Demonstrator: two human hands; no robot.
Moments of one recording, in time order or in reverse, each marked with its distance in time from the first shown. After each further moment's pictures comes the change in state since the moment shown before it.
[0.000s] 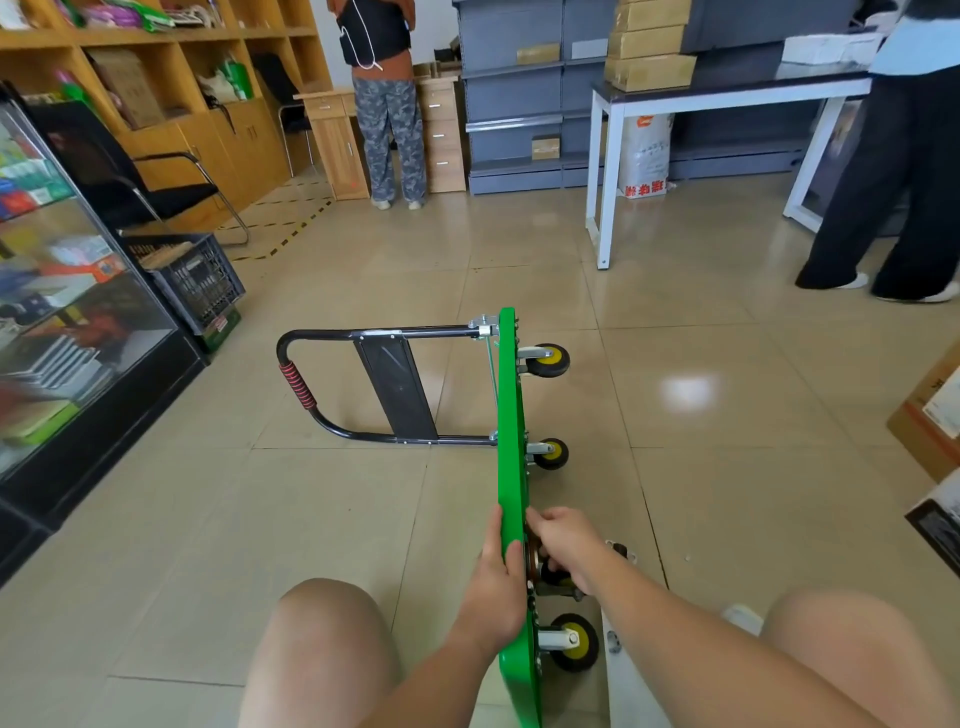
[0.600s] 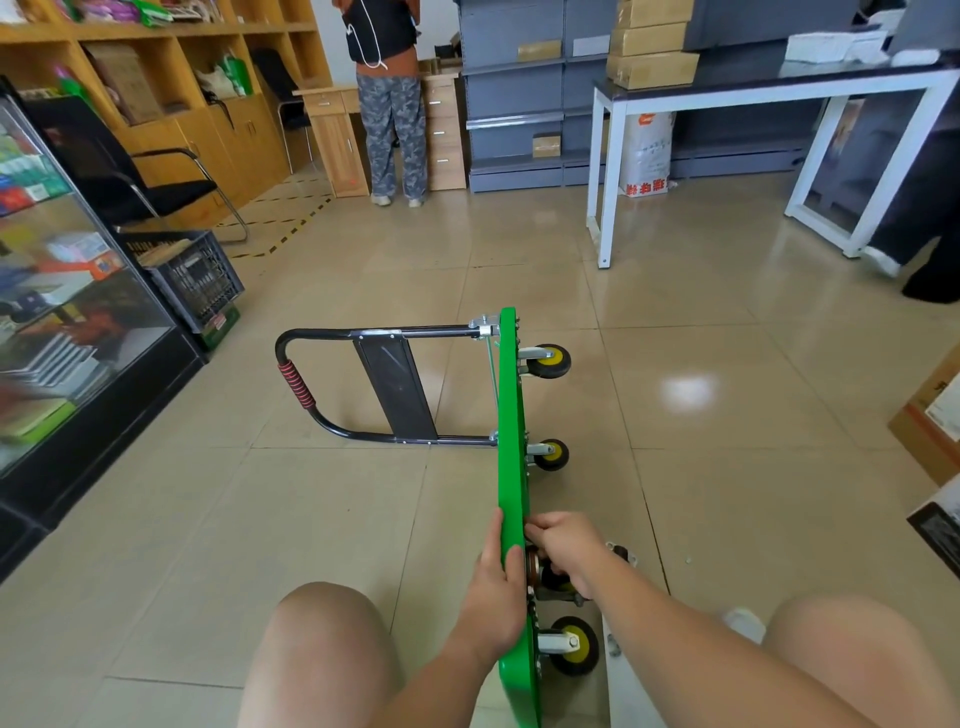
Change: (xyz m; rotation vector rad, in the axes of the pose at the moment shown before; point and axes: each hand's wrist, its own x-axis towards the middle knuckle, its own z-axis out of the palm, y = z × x) left_hand 0.002 -0.003 0.000 -0.014 0.005 0.008; right_hand 0.002 0.001 0.000 0.094 -0.060 -0.022
